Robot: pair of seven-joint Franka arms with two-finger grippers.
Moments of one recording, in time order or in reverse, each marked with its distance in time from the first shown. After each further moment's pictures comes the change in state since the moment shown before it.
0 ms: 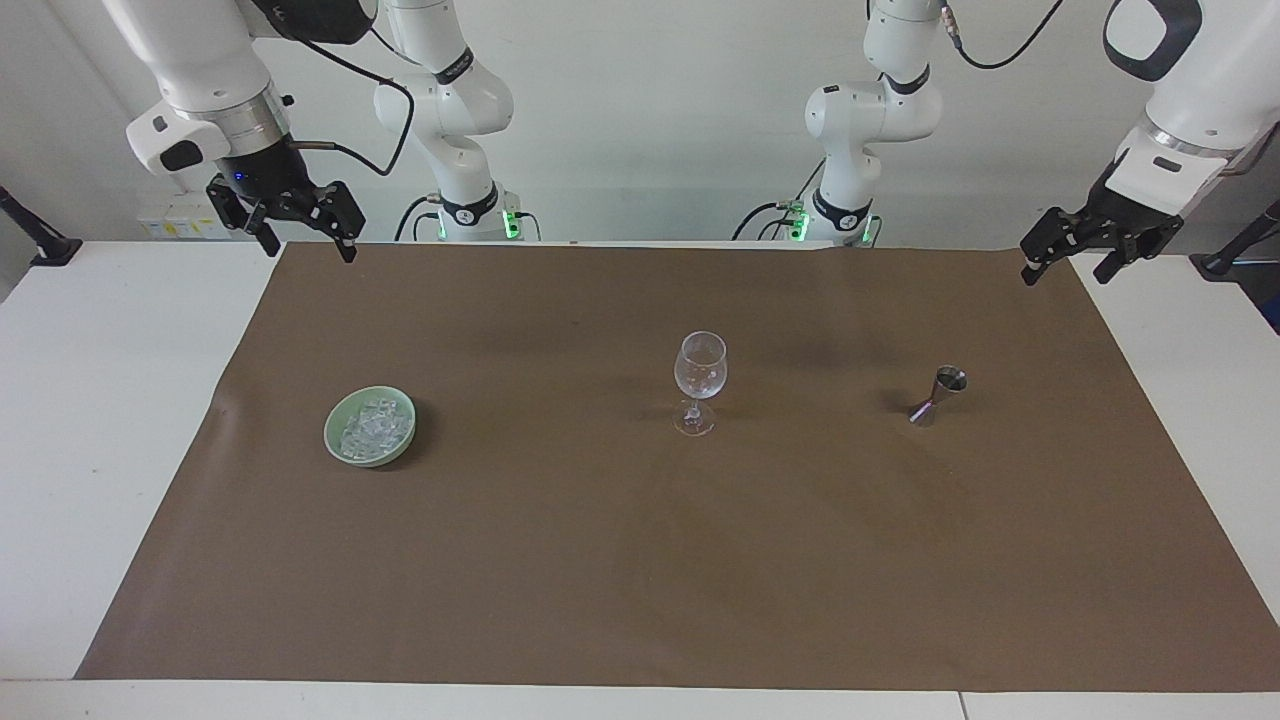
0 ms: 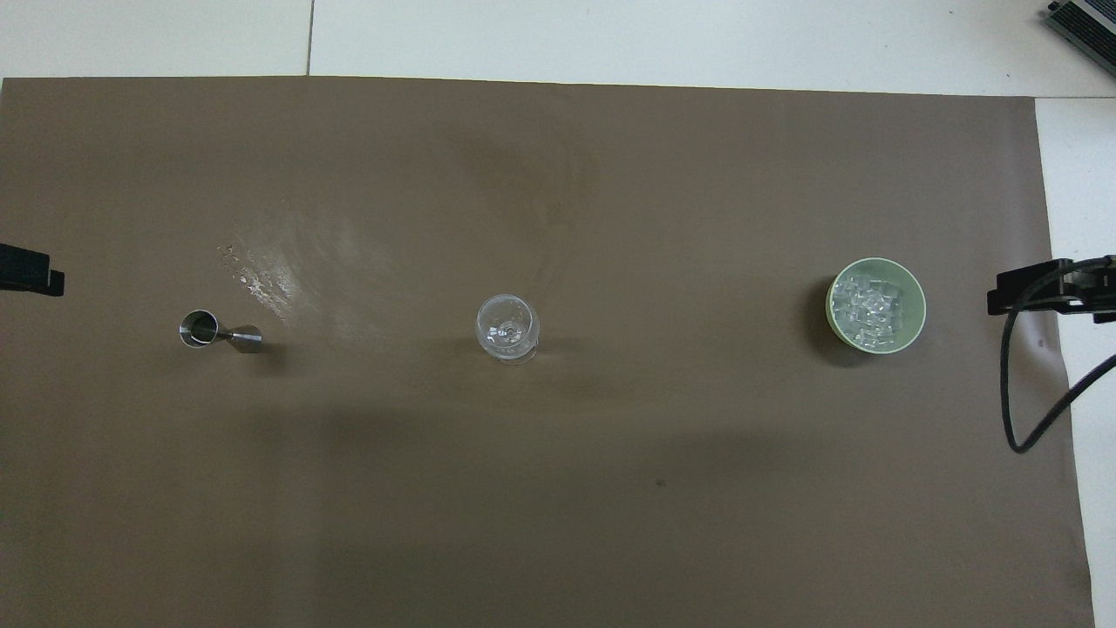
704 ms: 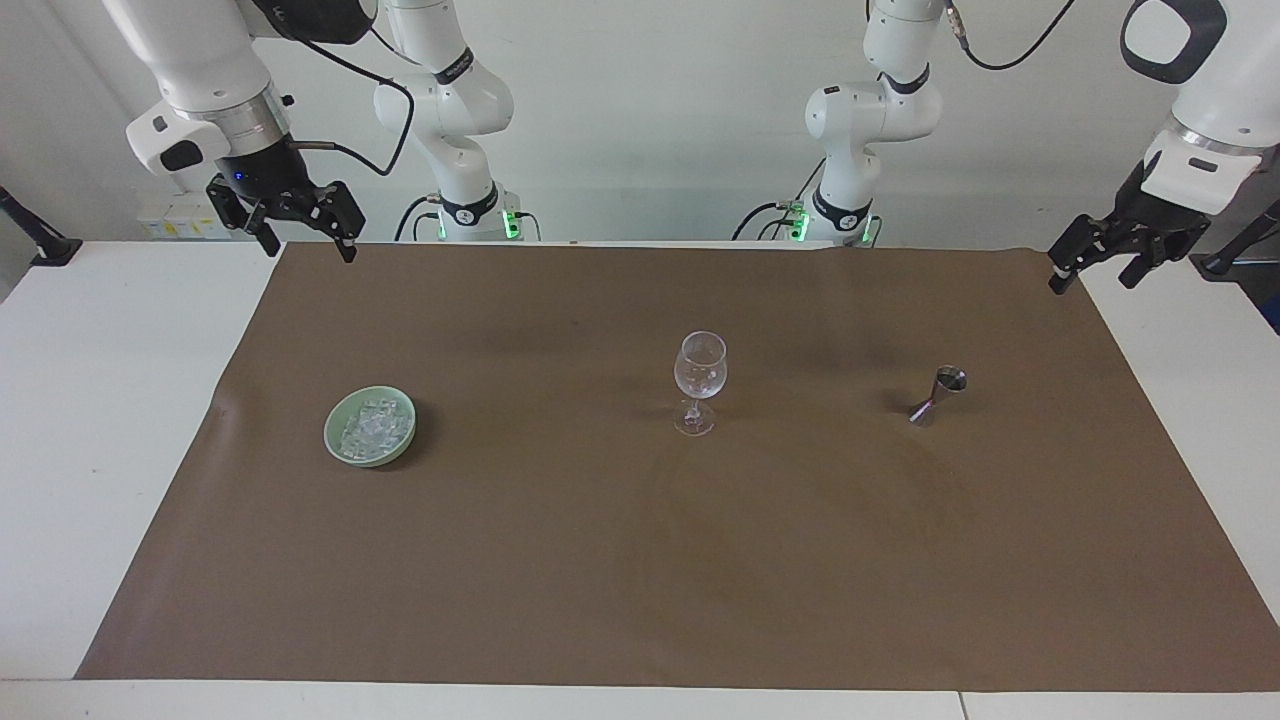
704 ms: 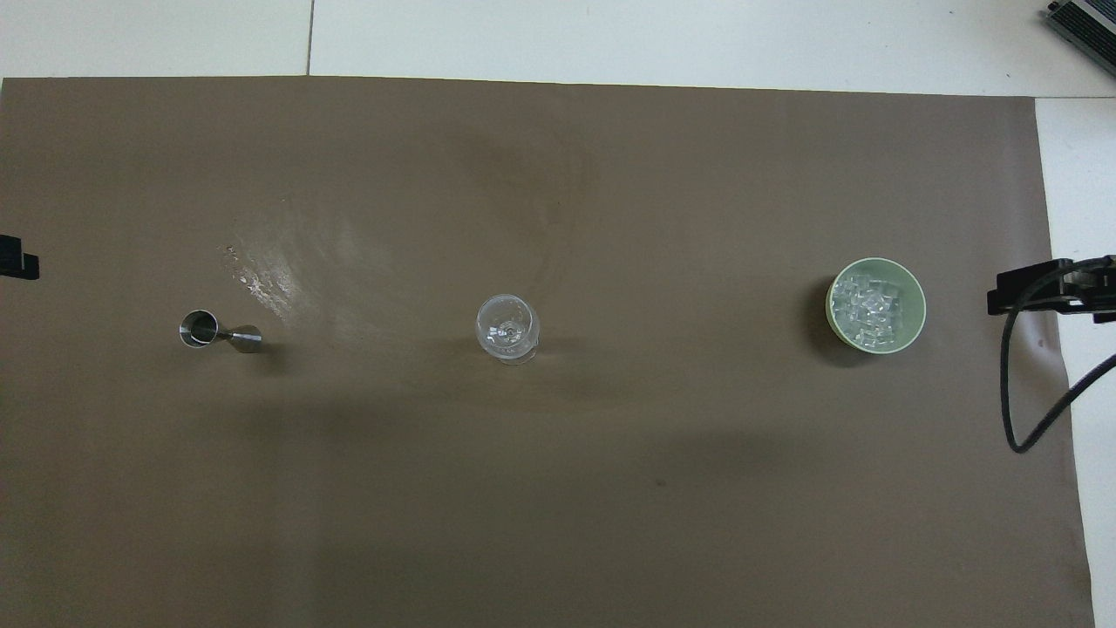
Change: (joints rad) left arm 0.032 -0.004 0.009 -0.041 0.000 0.095 -0.022; right arm 0.000 0.000 0.000 0.000 0.000 0.000 0.000
